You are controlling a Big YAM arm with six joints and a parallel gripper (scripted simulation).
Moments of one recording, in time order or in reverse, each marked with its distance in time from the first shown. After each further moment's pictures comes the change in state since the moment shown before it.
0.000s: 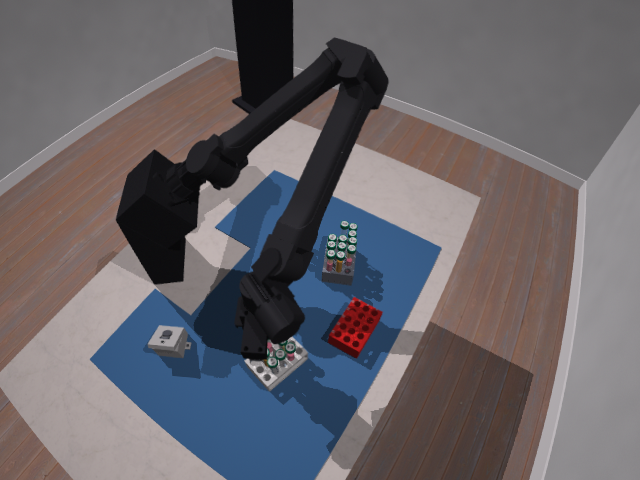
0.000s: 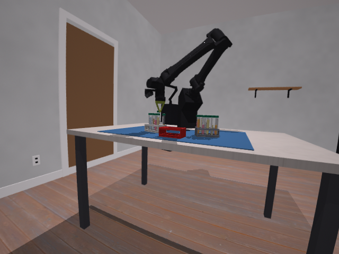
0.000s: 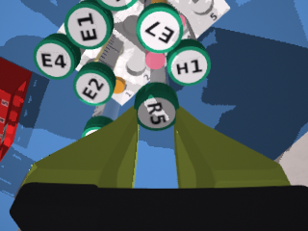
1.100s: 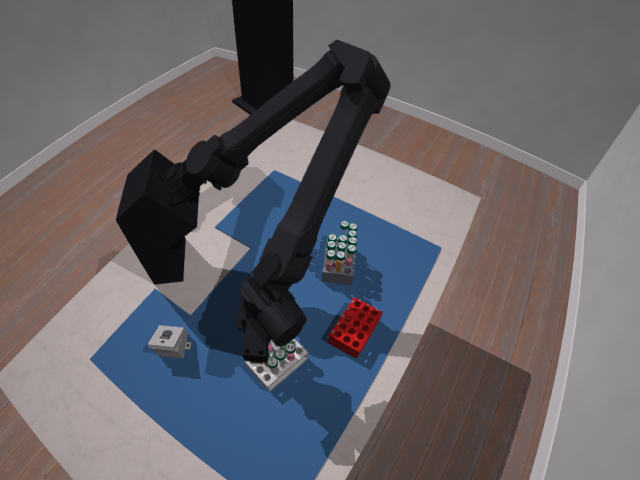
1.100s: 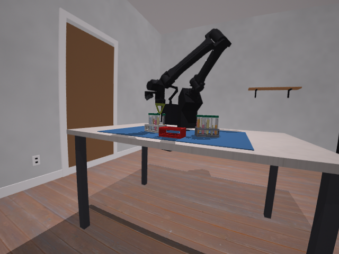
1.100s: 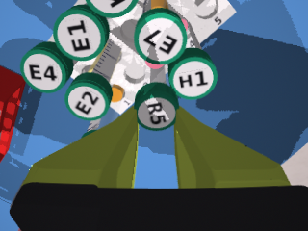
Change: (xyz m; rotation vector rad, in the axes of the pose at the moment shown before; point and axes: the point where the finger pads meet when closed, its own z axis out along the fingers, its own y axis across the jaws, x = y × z) arm 0.000 0.000 0.015 0.000 0.001 0.002
